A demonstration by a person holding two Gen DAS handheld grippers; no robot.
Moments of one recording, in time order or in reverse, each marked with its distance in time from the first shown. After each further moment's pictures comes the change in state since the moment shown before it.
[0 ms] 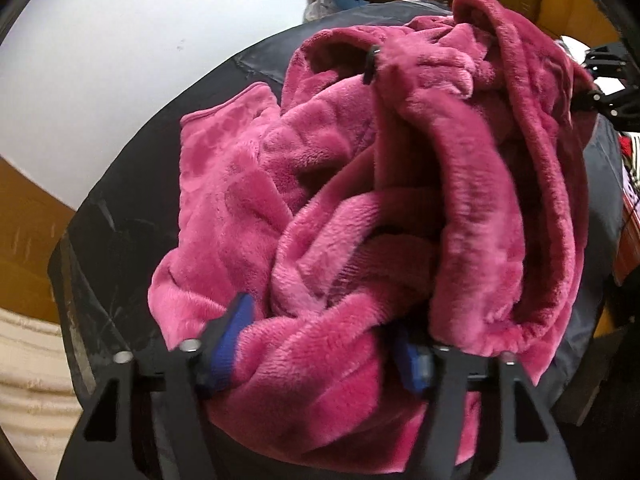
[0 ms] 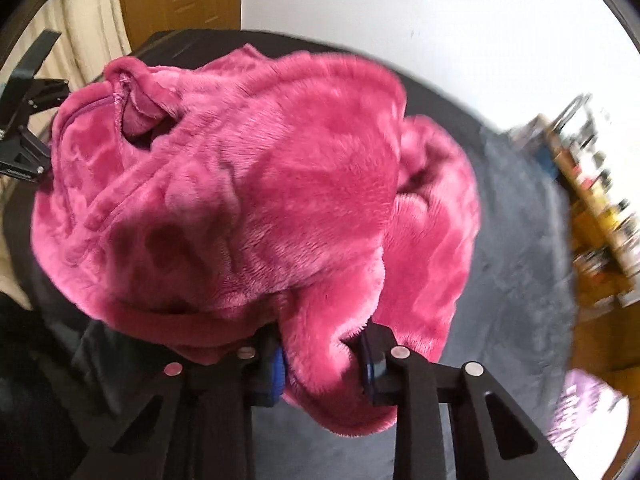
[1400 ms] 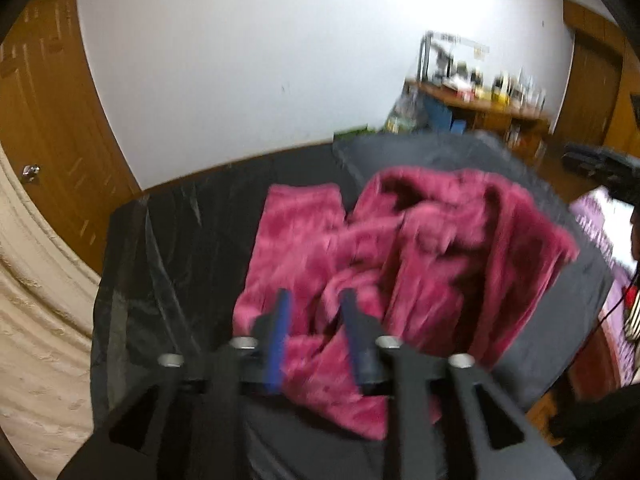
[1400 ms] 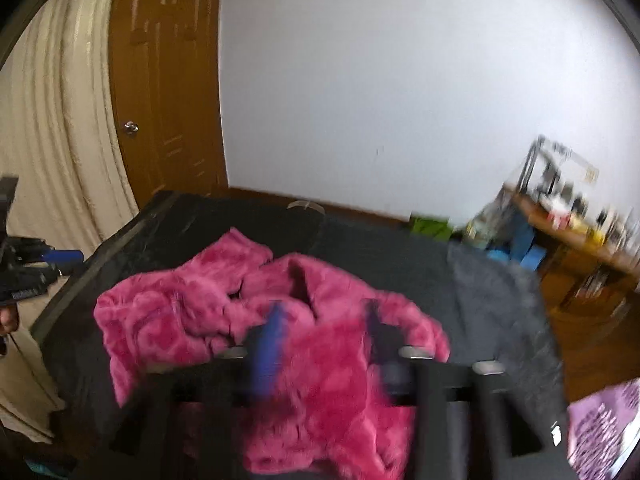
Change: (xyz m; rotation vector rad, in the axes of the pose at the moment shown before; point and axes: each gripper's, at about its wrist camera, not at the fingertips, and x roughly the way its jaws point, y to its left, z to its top) left arm -0.116 0.029 -0.023 -0.359 -0.245 0.084; right arm -0.103 0.005 0.033 0.232 -0.419 0.101
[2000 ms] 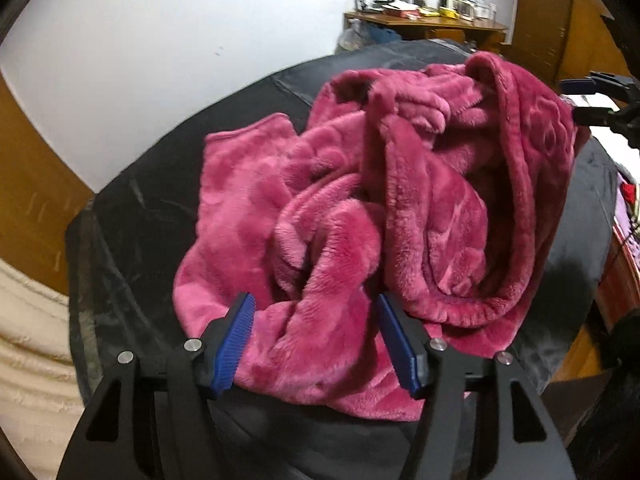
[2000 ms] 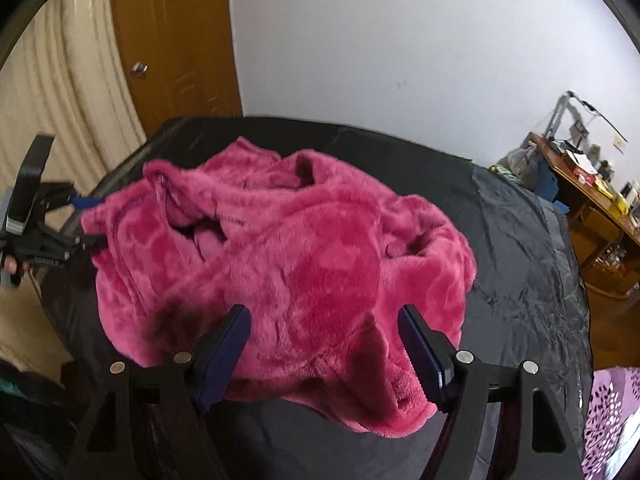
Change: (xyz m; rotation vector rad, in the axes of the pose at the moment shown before) left arm 0.080 -0.029 -0.031 0.256 0.157 -0.097; right arm 0.043 -0.011 -0.065 -0.073 0.238 0.063
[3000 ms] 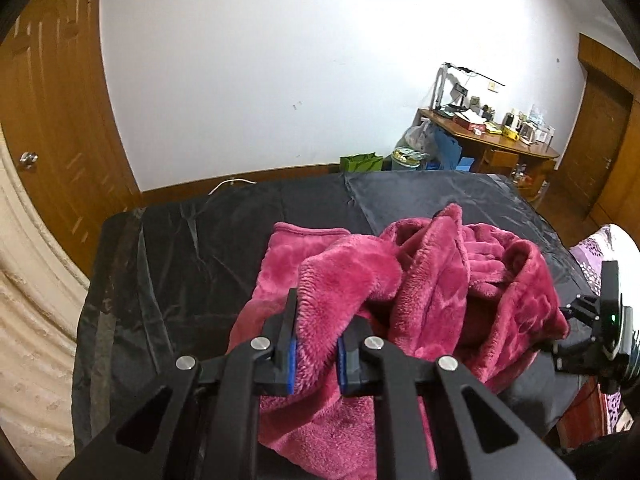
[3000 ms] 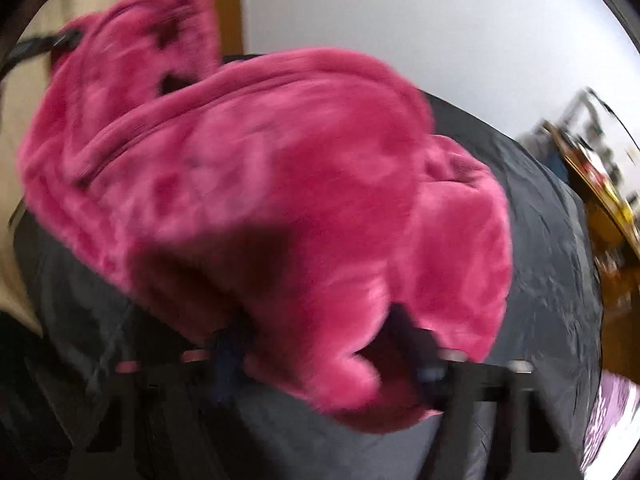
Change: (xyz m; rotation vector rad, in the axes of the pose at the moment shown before) left arm -0.072 0.067 0.052 -0.366 -0.270 0.051; right arm 0.061 0.011 -0.017 -0.027 0.119 -0.063
